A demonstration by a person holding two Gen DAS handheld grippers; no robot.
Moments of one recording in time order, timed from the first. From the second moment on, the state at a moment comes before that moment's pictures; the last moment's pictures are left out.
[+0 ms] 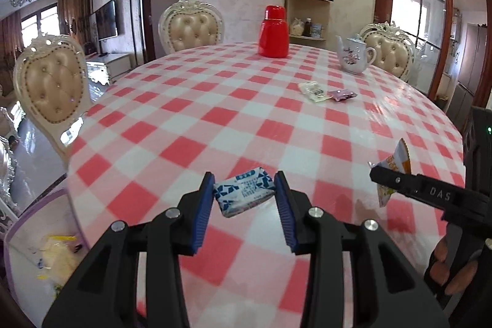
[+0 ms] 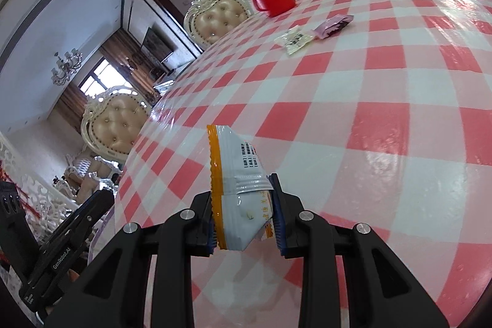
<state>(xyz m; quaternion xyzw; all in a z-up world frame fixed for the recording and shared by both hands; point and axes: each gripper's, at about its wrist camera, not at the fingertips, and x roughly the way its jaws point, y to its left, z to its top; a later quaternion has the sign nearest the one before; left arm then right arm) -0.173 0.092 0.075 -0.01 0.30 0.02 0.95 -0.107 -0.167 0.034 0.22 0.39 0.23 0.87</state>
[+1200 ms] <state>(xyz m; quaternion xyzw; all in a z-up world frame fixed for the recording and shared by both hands) -0.245 0.296 0.070 -0.07 0.31 0.17 0.93 -0.243 0.099 0.067 -0.04 0.39 0.51 0.77</state>
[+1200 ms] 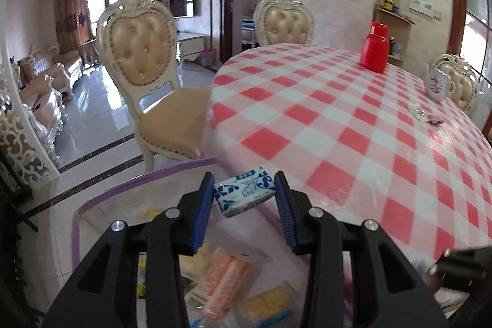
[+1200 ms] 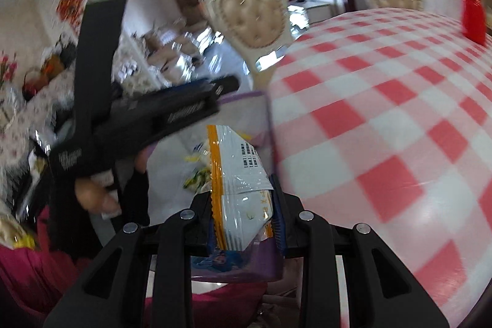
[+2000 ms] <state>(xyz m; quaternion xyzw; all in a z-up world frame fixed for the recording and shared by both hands) -0.236 0.278 0.069 -0.03 0.30 0.23 0.92 -0.228 0.066 0.074 -0.01 0.36 0.50 0.79</state>
